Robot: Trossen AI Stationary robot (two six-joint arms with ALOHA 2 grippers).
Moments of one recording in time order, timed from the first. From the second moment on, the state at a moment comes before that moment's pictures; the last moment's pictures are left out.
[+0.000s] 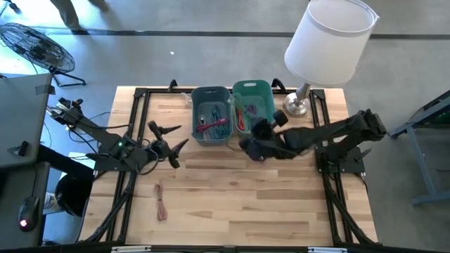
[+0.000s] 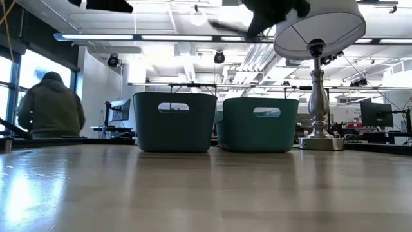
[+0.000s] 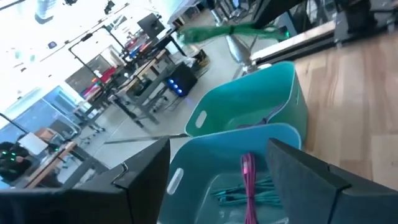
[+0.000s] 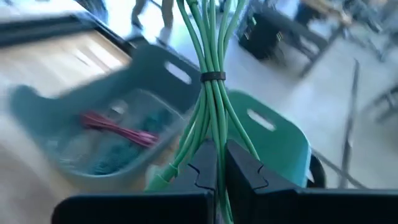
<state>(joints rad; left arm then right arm) -0.55 0.89 0.67 -0.05 -1.20 0.31 0.19 1.55 1.34 -0.79 1.07 0.63</state>
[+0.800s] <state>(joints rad) -0.55 0.89 0.67 -0.26 -1.10 0.22 -0.10 1.66 1.34 -0.92 0.78 0.65</state>
